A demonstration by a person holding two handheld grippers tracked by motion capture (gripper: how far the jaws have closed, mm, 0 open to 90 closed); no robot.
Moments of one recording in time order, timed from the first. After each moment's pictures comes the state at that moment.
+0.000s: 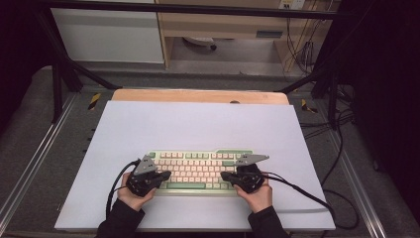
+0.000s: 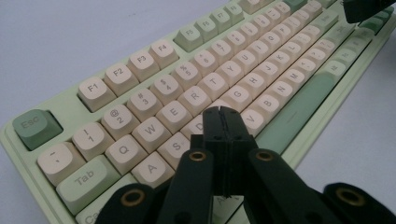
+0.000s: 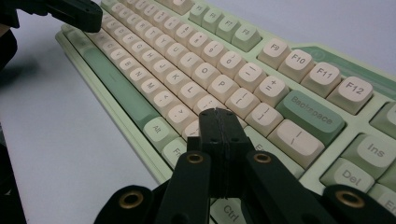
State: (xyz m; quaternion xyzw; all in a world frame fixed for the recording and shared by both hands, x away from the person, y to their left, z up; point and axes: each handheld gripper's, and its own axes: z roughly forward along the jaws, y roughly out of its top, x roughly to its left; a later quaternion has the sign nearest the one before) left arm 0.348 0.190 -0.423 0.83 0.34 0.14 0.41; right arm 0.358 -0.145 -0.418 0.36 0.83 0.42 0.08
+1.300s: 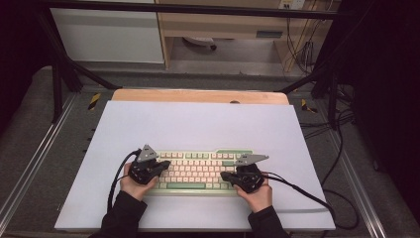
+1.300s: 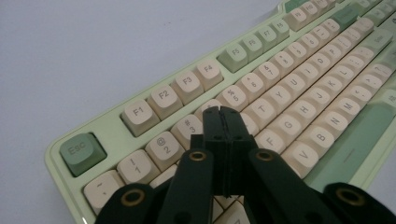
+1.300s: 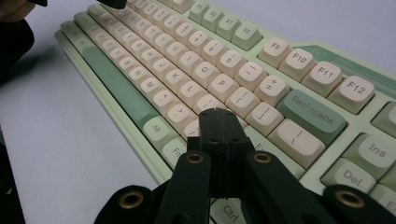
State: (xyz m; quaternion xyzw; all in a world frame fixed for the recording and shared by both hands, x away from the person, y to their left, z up) left arm 0.378 0.187 -0.422 0.82 0.37 0.16 0.40; right arm 0.358 -0.145 -0.419 0.35 0.83 0.42 0.08
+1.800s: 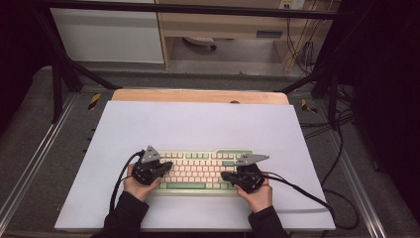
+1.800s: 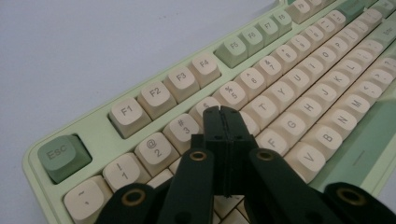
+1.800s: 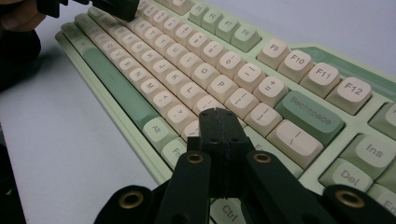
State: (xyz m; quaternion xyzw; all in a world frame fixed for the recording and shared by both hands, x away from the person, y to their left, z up) left arm 0.379 0.182 -0.429 0.83 0.37 0.16 0.40; right arm 0.358 -0.145 -0.418 0.35 0.83 0.42 0.08
